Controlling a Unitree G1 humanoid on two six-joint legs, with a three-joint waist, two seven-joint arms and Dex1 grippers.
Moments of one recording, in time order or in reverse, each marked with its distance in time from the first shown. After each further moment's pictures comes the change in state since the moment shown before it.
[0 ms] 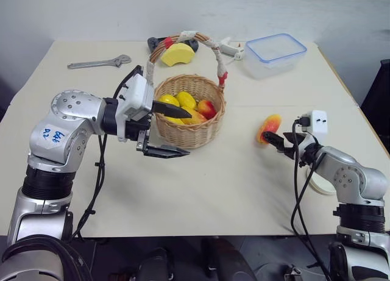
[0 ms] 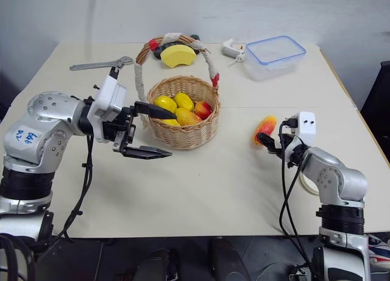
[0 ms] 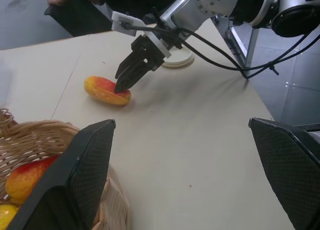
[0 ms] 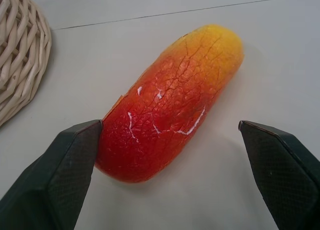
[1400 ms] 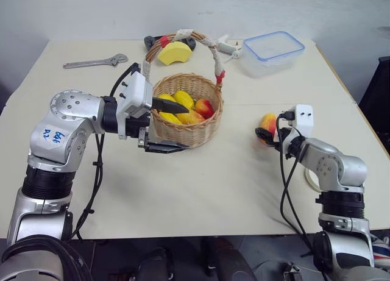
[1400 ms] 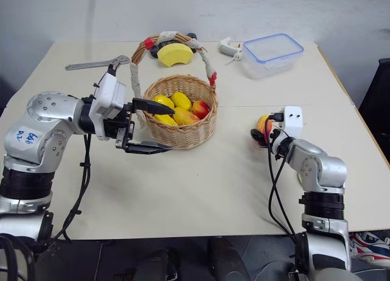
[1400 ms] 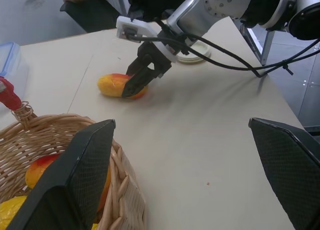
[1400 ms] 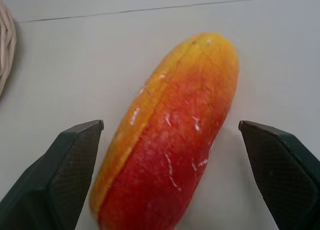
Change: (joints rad) left arm 0.003 0.002 0.001 0.019 0.023 -0.024 0.039; right arm -0.104 0.111 0.034 0.080 -0.162 0.035 -0.061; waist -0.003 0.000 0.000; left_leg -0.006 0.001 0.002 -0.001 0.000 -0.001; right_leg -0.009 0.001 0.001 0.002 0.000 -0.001
